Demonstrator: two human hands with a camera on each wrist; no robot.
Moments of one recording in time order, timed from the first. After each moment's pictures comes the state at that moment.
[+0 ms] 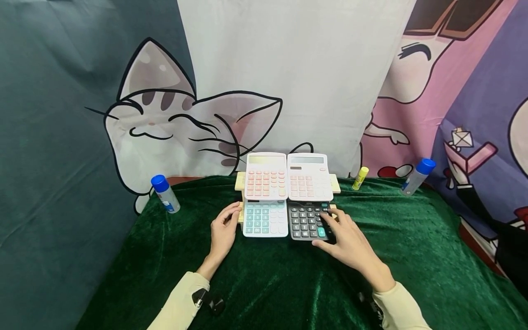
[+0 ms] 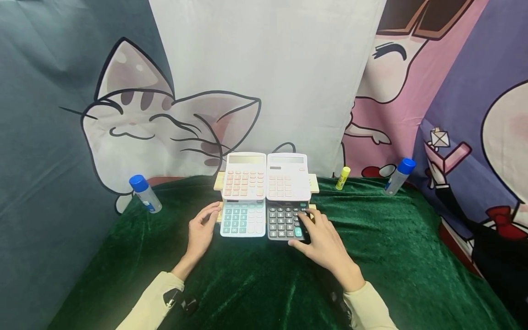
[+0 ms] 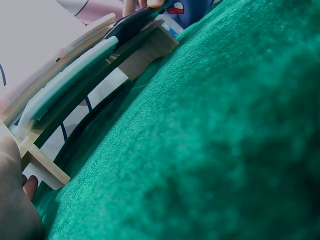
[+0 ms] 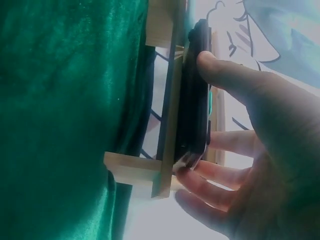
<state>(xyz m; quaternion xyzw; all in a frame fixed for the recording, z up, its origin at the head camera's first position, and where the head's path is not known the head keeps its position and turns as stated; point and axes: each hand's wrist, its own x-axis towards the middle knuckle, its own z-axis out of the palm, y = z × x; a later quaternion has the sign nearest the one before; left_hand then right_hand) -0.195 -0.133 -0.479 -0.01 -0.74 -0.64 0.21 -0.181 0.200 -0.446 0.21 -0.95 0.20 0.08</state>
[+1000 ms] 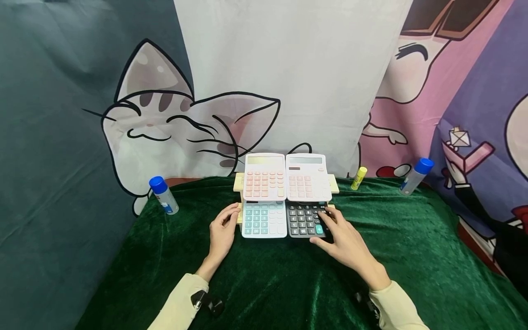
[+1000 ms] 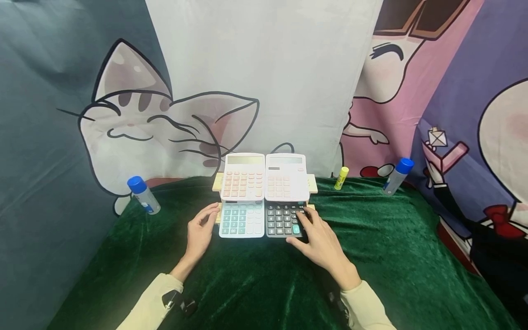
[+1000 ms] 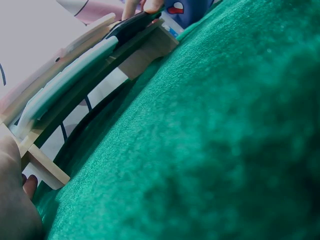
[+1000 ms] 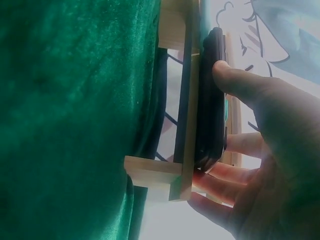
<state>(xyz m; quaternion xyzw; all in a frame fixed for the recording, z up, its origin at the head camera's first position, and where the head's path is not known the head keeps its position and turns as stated) -0.197 -0.135 -0.480 -0.02 -0.73 -0.65 0.21 -0.184 0.198 -0.452 0.20 -0.95 0.22 0.09</state>
